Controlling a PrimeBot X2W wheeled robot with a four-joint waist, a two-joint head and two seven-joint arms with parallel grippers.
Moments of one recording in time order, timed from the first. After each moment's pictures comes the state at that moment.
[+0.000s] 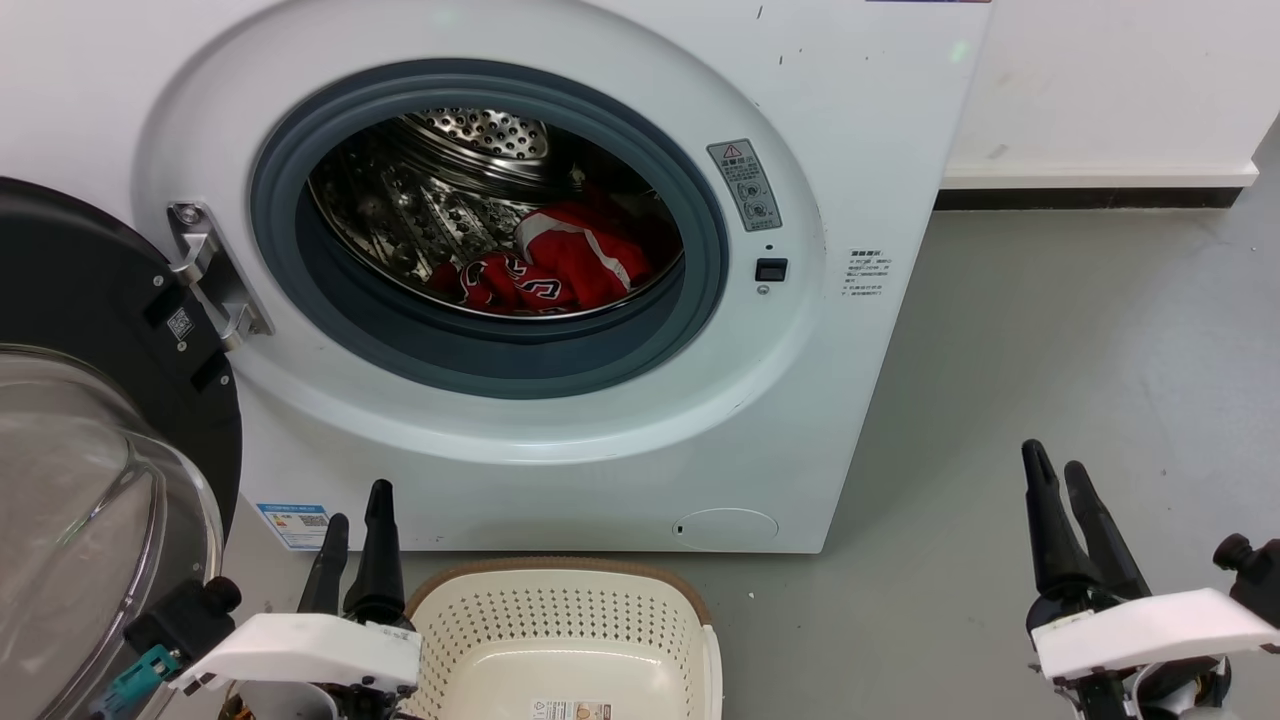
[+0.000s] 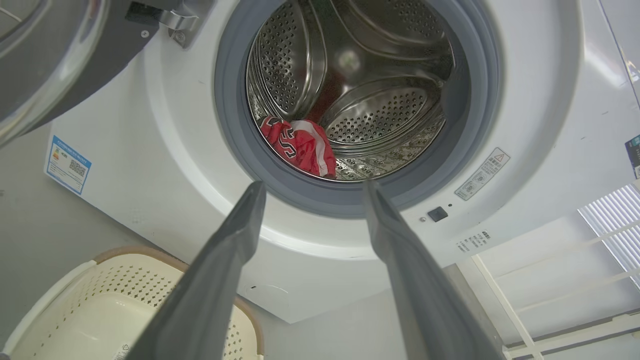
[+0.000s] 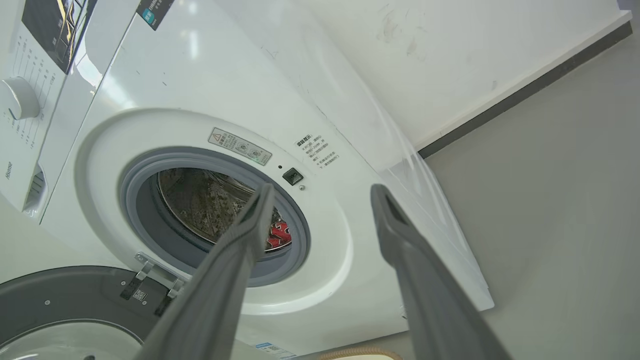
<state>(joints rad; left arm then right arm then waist) 0.00 0.05 0.01 0.08 -0.83 -0.01 -0.07 -0.01 -0.05 -0.02 0.06 0.77 0.13 -0.07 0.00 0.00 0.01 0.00</state>
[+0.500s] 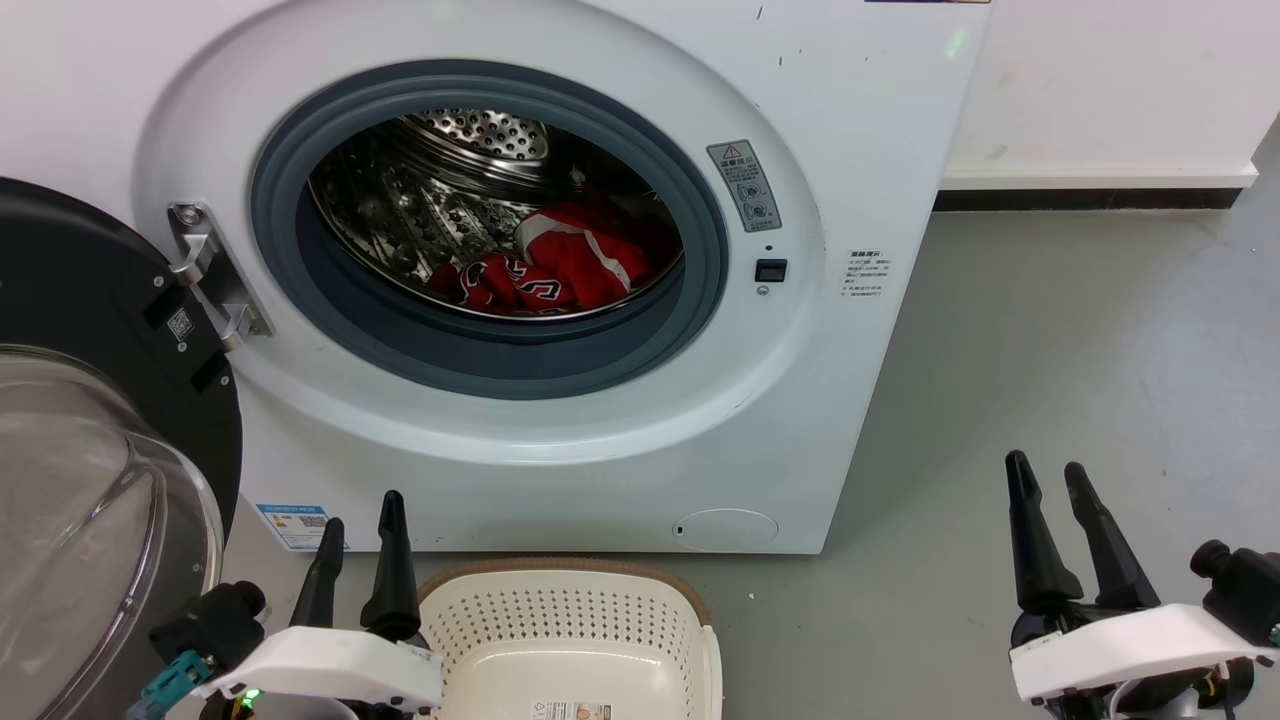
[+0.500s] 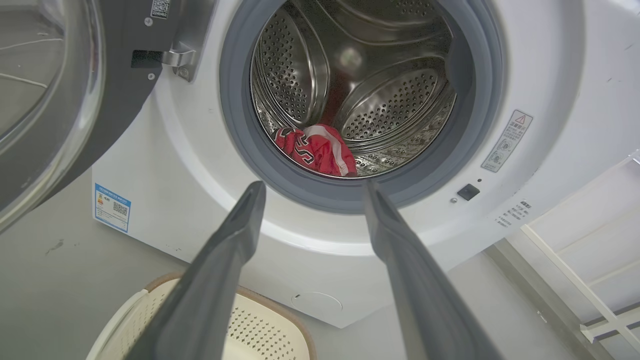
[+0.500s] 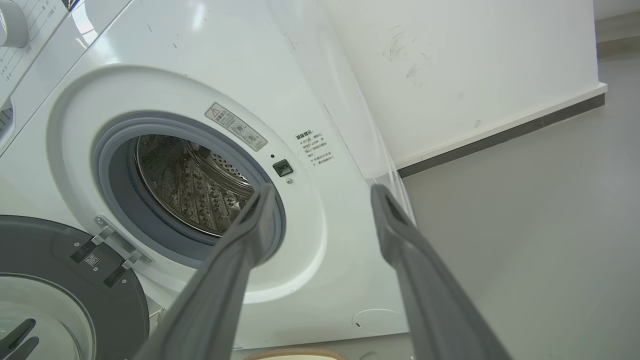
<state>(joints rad) 0.02 0.06 -0.03 0.07 -0.63 0.03 -0.11 0.02 -0.05 0.00 0.03 0.55 0.13 -0.11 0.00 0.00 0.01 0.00</state>
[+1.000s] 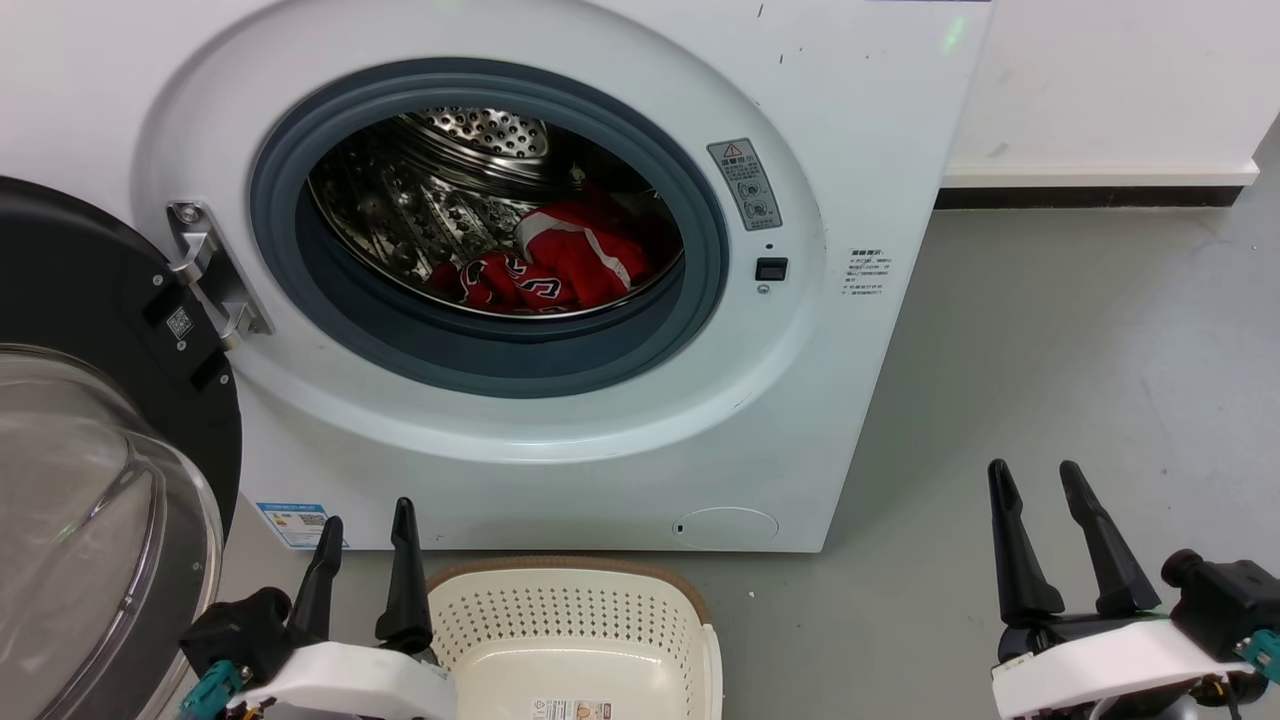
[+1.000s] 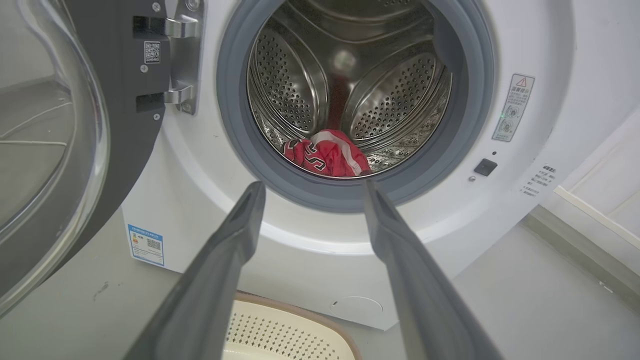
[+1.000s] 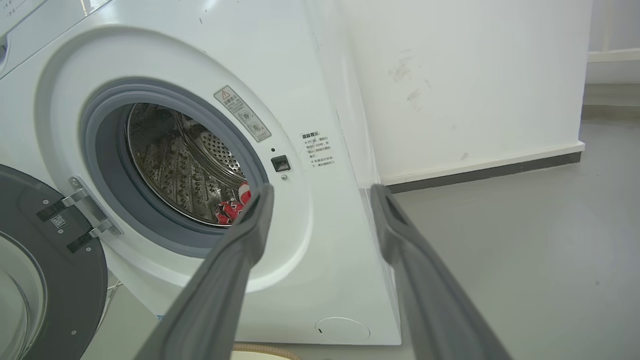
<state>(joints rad) 0.05 0.08 -0.06 0.04 -0.45 0.05 -0.16 0.05 -0.05 0.02 0.00 0.34 0.13 -0.16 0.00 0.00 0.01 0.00</state>
